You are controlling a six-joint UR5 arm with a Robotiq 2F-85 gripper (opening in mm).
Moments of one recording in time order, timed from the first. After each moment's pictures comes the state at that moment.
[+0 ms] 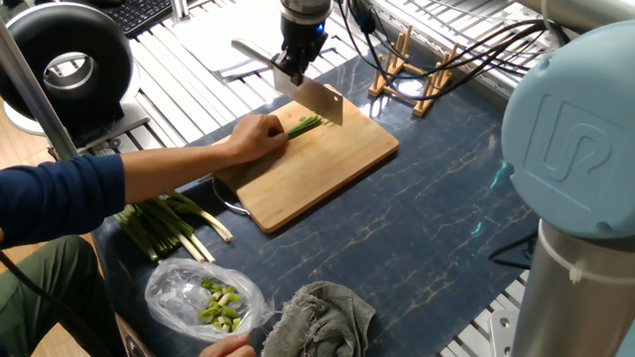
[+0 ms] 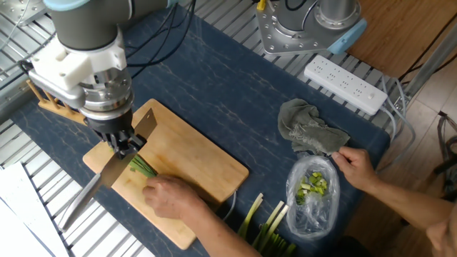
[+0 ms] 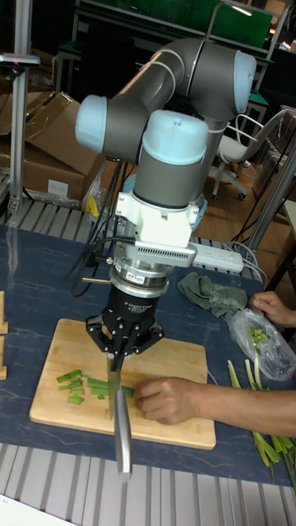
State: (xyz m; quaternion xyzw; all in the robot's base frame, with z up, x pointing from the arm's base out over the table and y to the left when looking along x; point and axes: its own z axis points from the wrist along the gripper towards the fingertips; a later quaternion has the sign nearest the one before) arm 0.673 -0.020 0.113 -0.07 0.99 0.00 0.08
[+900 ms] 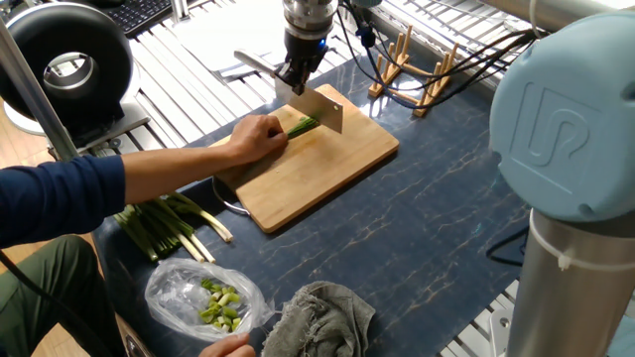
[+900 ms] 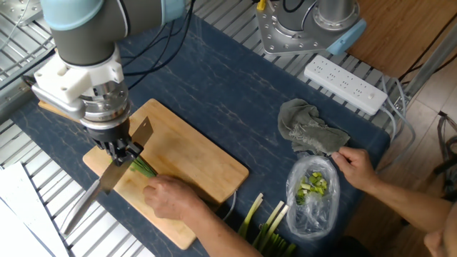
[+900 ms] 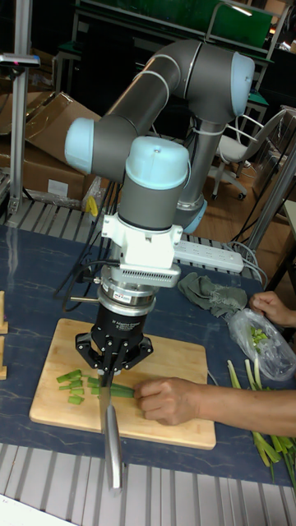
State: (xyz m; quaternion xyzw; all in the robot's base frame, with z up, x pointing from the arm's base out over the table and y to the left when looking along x) arm 0.680 -0.027 0.079 -0.08 0.99 0.01 0.09
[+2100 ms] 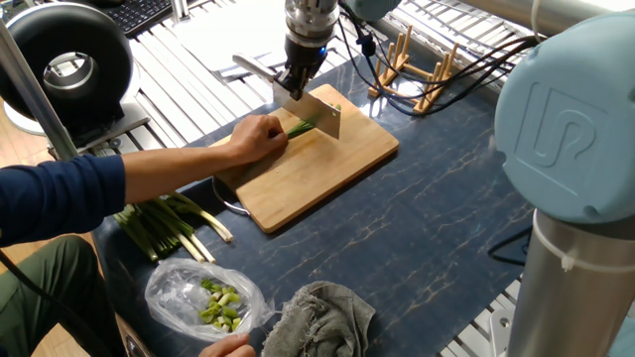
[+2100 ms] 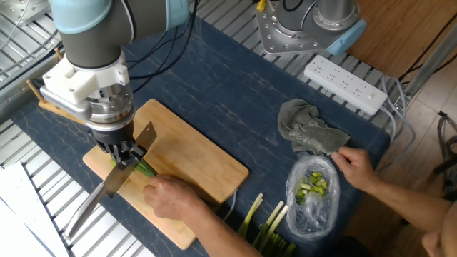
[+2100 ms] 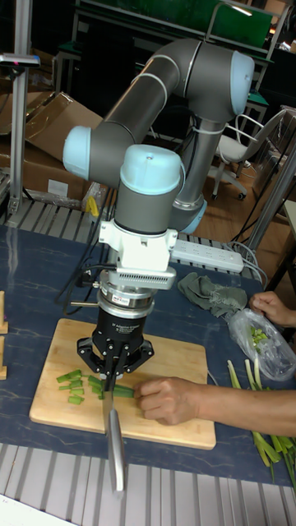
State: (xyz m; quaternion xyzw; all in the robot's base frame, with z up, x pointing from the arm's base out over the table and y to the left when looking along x) arm 0.676 -0.025 0.069 -0.08 0.99 0.02 0.09
